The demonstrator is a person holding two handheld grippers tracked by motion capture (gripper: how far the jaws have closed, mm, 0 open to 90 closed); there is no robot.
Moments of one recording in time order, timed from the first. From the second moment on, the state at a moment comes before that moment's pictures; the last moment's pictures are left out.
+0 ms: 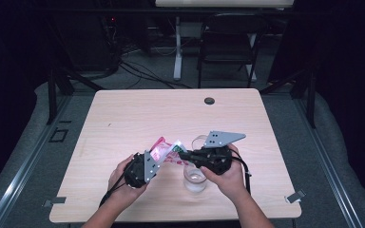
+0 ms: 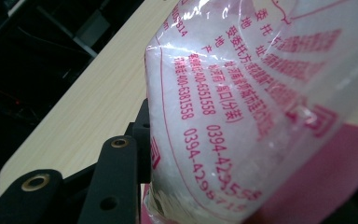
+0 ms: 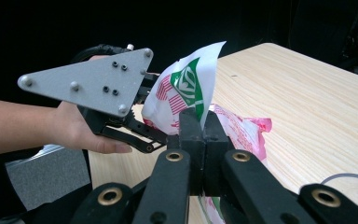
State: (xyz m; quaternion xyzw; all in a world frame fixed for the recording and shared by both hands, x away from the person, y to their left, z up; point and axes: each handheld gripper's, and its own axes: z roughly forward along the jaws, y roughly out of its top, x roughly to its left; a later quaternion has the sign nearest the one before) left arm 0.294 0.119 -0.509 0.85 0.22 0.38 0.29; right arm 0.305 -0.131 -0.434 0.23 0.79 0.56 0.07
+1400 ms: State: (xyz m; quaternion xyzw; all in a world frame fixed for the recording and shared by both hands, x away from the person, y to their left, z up) left arm 0.283 0.099 -0.513 0.83 0.12 0.50 0.20; right arm 0.302 -0.141 -0.438 0.22 0.81 0.54 0.07
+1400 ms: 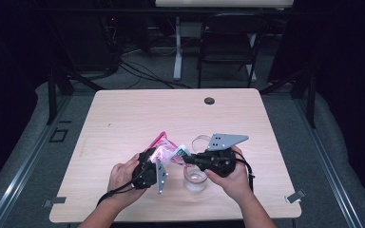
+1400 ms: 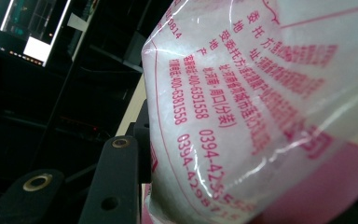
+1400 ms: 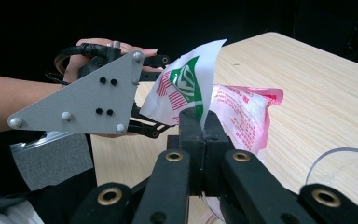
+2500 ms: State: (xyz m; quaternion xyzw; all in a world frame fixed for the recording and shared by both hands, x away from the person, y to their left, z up) left arm 0.278 0.088 -0.498 0.81 0.05 0.56 0.14; right arm 0.299 -0.155 -0.435 0.21 0.80 0.55 0.07
